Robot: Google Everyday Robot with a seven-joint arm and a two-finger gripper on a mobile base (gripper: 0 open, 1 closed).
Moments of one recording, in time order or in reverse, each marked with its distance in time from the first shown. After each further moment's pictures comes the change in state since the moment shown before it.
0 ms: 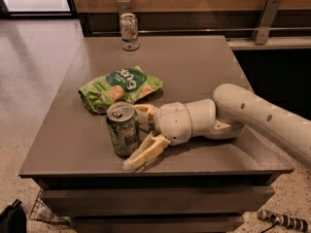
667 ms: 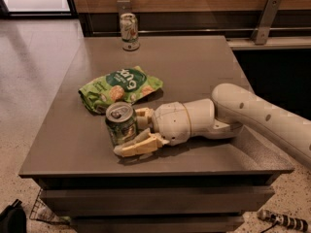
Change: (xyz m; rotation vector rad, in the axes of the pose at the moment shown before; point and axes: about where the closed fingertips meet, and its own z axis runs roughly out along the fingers) arm -0.003 0.001 0.005 -0.011 -0.006 -0.006
